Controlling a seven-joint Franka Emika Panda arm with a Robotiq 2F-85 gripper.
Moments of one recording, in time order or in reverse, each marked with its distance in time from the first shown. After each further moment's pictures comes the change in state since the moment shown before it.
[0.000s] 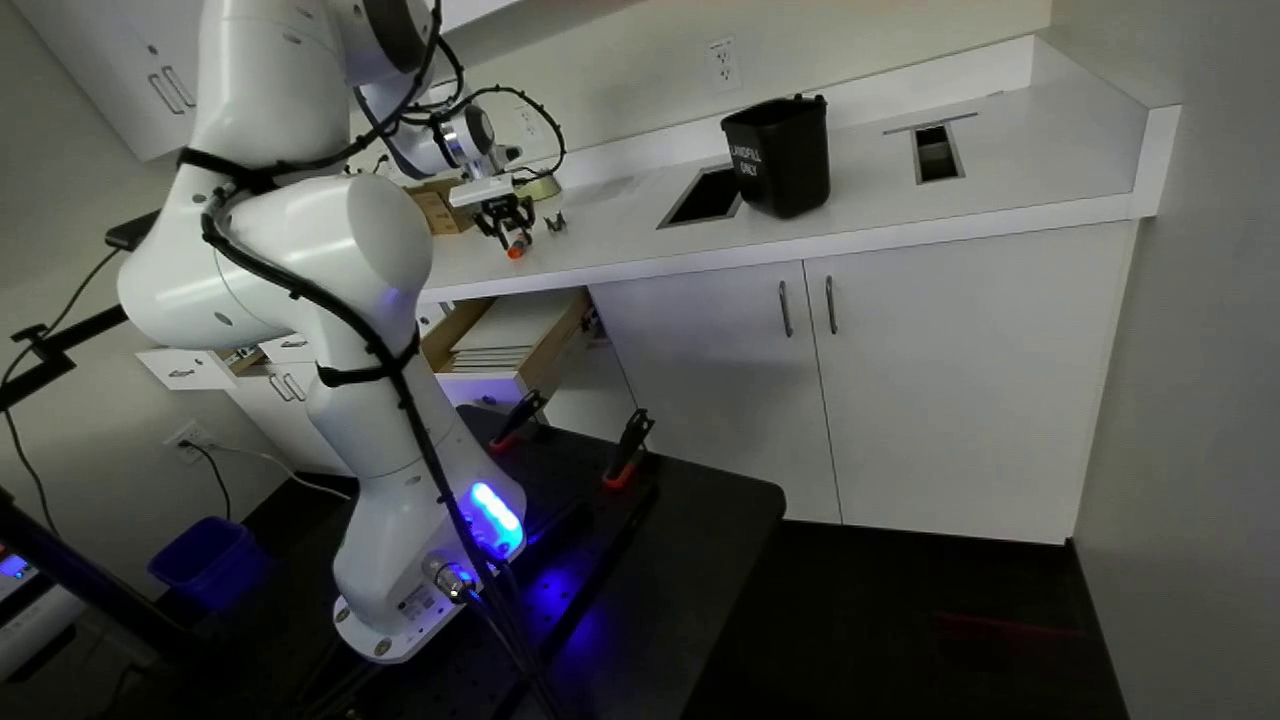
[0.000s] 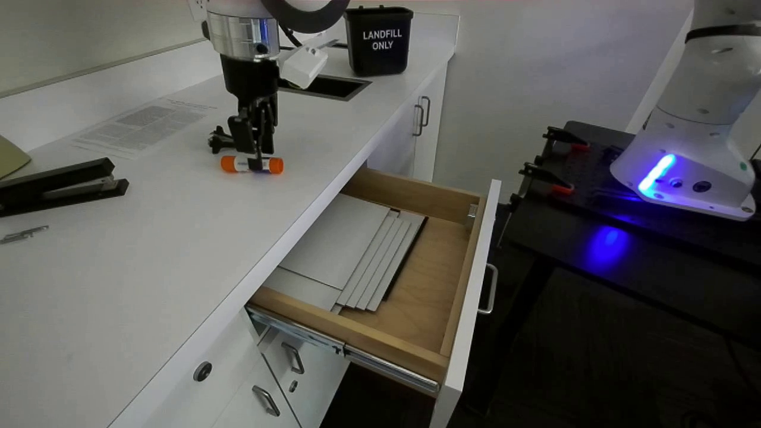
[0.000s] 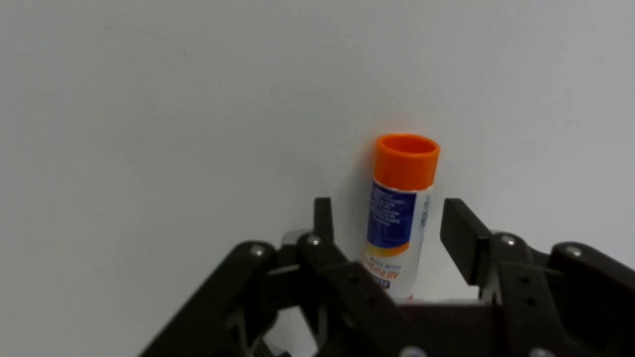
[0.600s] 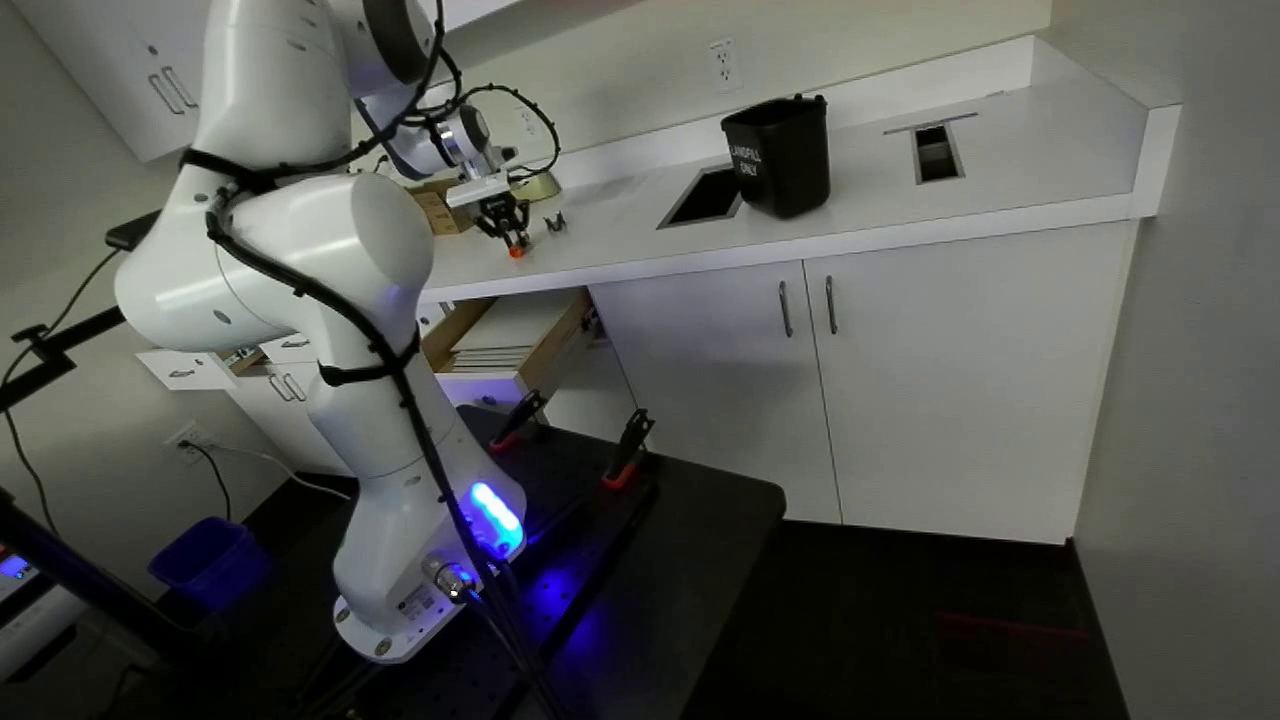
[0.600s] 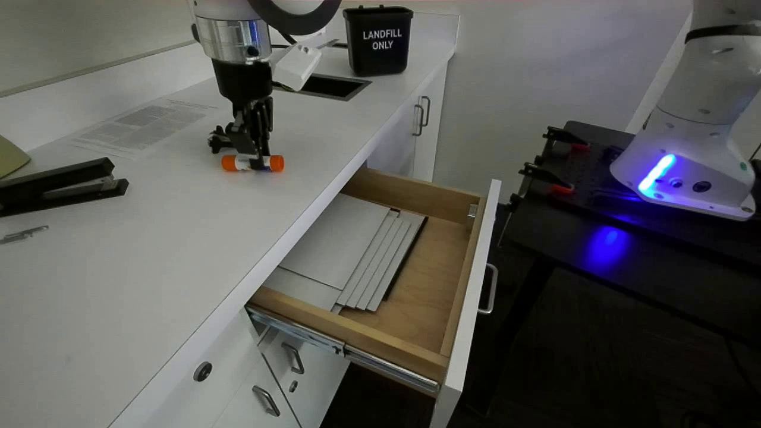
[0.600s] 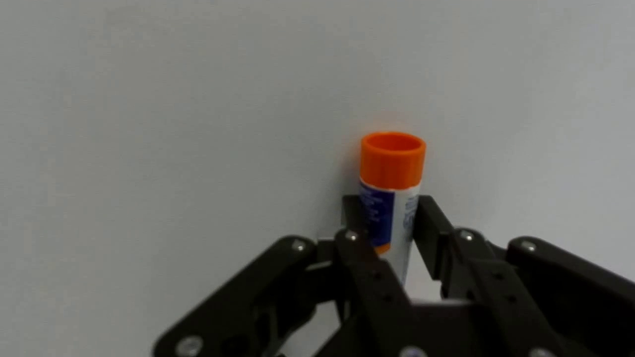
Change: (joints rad) arm 0.034 0.037 -0.017 0.080 -0.041 -0.084 0.033
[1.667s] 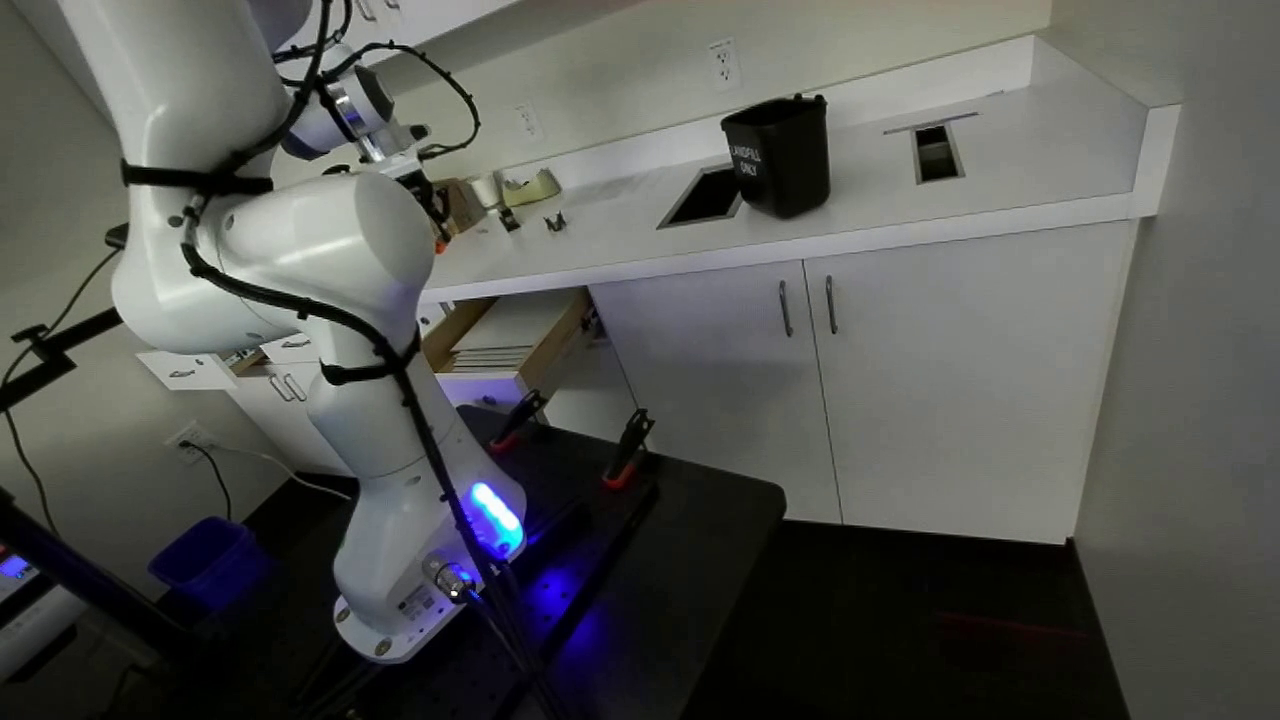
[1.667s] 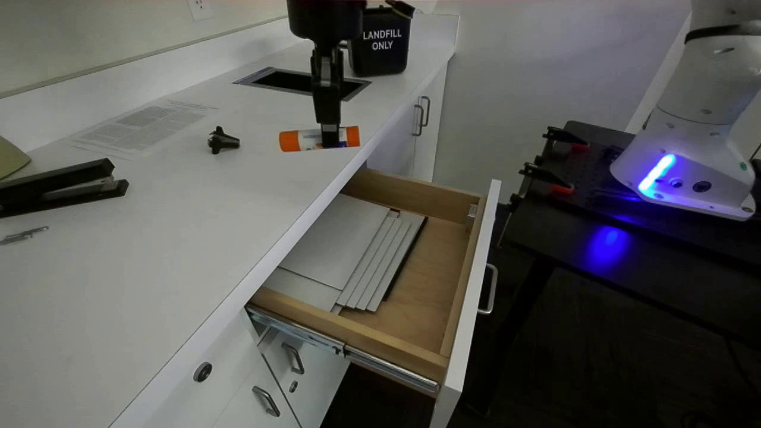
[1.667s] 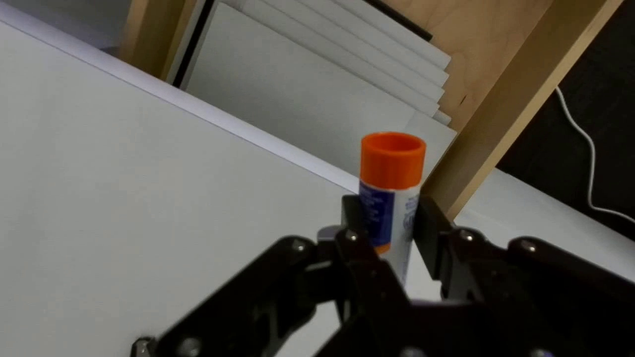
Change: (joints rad) arm 0.035 -0.518 0.122 -0.582 -0.002 0.038 0.068
